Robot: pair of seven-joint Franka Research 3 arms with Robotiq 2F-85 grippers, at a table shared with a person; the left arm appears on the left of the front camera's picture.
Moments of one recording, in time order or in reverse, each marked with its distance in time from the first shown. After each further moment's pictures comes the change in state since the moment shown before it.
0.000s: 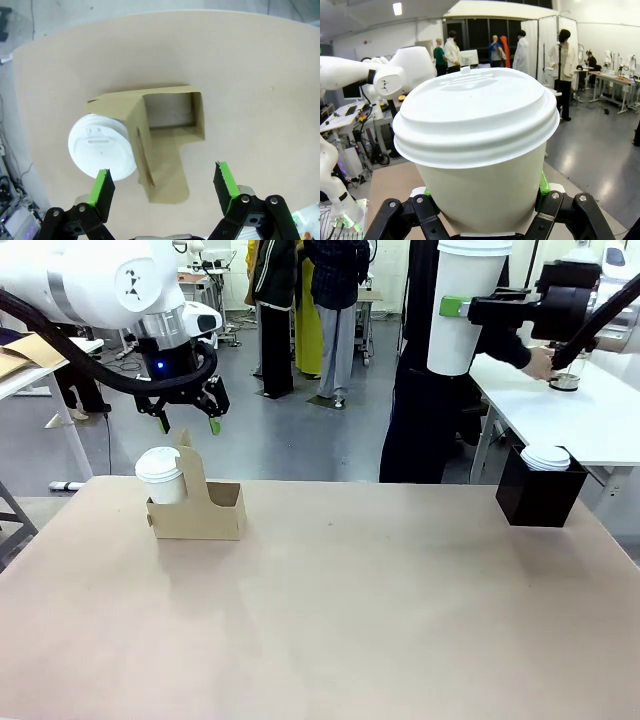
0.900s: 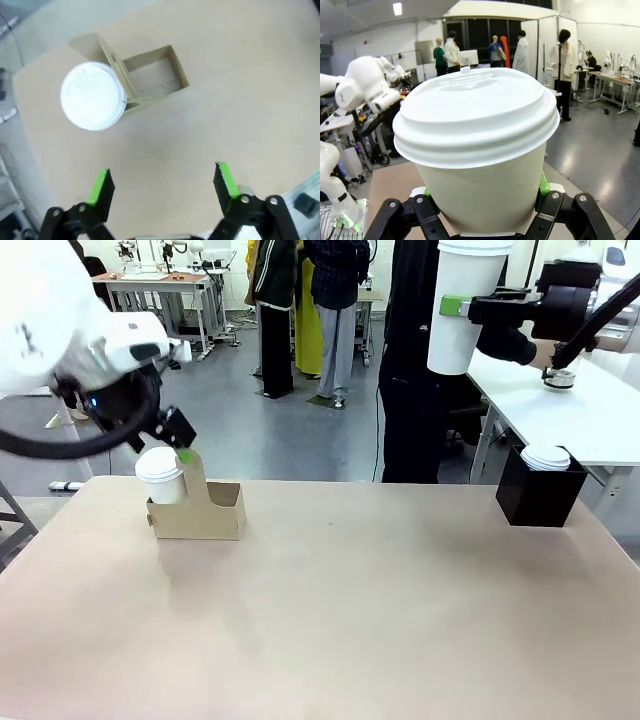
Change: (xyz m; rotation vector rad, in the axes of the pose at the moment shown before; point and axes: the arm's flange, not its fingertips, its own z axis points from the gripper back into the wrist) left arm -0.126 0.018 0.043 -0.074 -0.199 -0.273; right arm 0.000 0.000 0.000 0.000 0.000 0.001
